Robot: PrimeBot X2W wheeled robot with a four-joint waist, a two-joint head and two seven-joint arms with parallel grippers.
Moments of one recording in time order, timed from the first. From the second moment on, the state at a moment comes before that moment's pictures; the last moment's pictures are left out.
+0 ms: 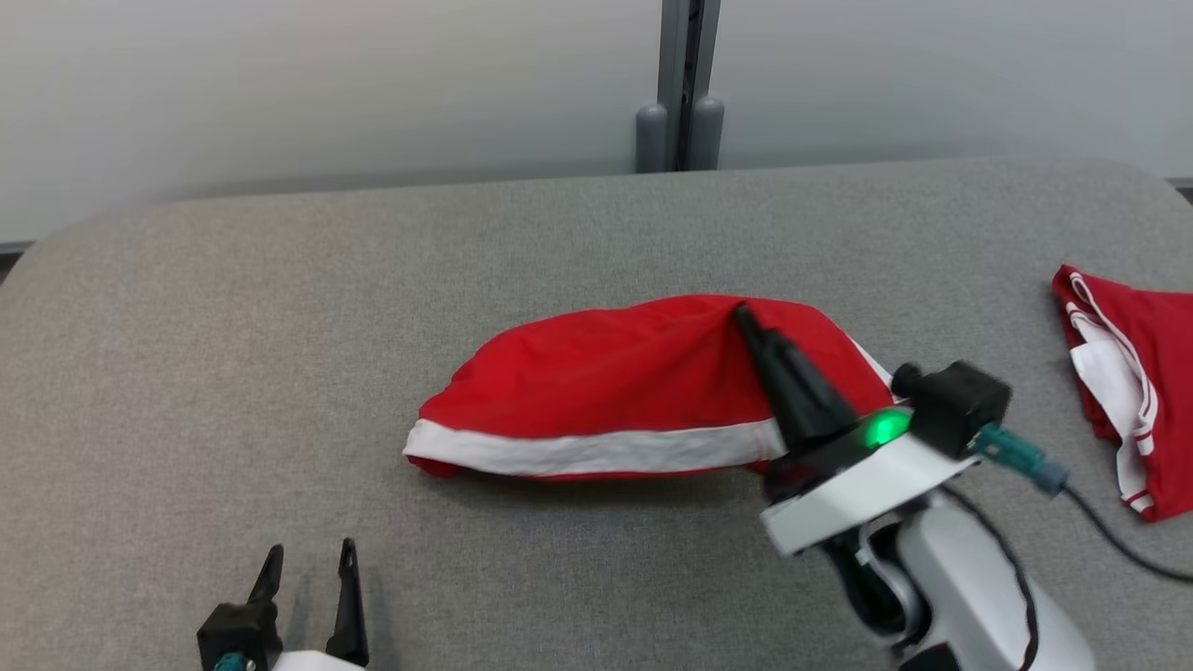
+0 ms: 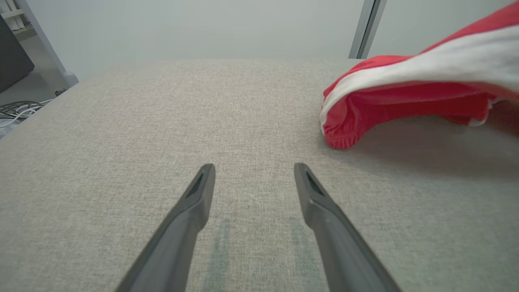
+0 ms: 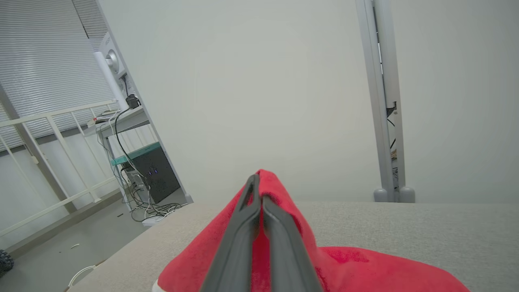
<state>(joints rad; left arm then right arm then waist) 0.01 0.05 -0.02 0.43 -0.15 0.07 -0.26 -0.39 -0.07 0.49 0.25 0.54 0.13 -0.26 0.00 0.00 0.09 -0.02</state>
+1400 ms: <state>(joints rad) -0.16 0.05 -0.15 0.41 -0.15 0.08 -0.26 -0.51 -0.09 0.01 0.68 0.10 0.13 -0.26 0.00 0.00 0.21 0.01</state>
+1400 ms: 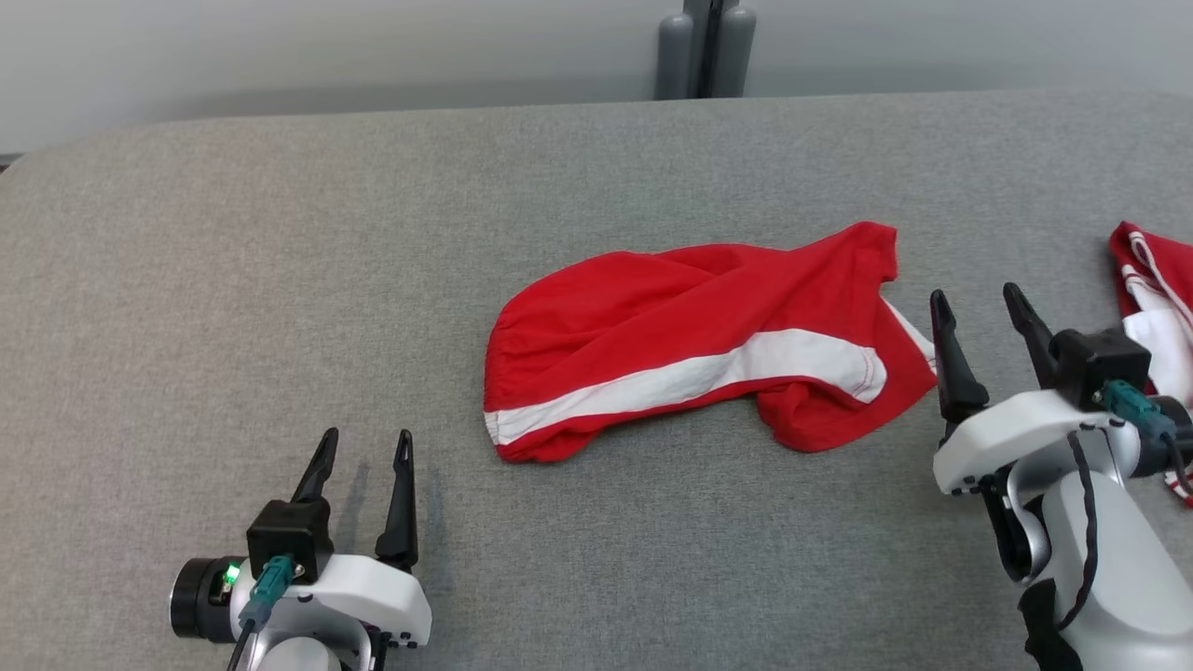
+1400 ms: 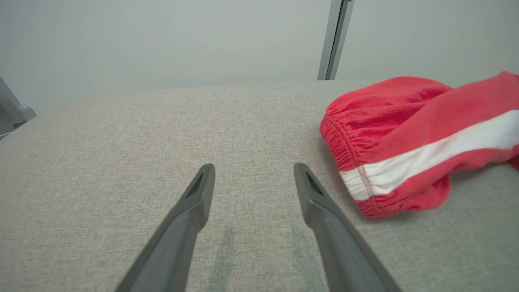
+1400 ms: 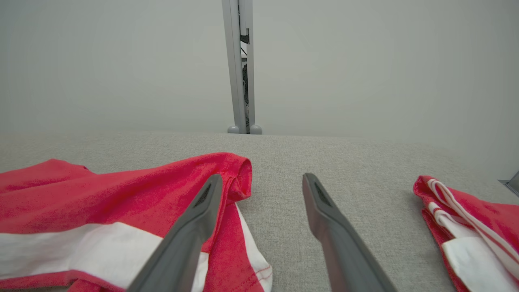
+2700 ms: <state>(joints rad) 0.01 0.05 -0.07 0.40 -0.15 0.06 -0.26 -0.17 -0.05 0.09 0.52 0.22 0.13 -0.26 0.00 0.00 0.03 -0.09</state>
